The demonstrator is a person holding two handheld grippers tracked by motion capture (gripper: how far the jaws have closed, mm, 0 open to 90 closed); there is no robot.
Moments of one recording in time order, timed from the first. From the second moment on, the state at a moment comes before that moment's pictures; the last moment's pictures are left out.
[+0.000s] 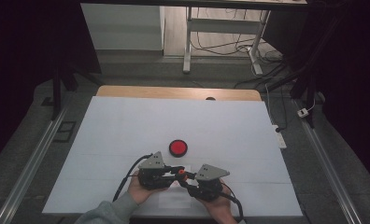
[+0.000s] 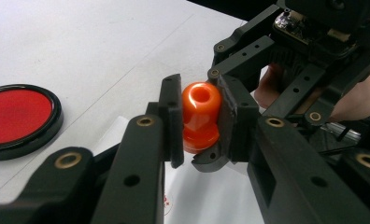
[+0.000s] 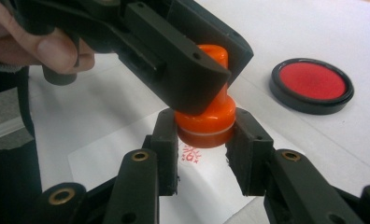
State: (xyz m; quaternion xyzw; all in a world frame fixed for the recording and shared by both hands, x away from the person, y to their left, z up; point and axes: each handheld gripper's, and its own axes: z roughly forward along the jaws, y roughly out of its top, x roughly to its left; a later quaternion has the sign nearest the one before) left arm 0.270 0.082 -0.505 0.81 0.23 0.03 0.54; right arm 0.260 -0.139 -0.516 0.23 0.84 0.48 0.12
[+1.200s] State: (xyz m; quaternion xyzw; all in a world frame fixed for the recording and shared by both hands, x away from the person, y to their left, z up) left arm 0.271 0.081 -0.507 0.81 0.23 0.03 0.54; right arm 0.264 -0.140 -0.516 0.23 0.84 0.48 0.10
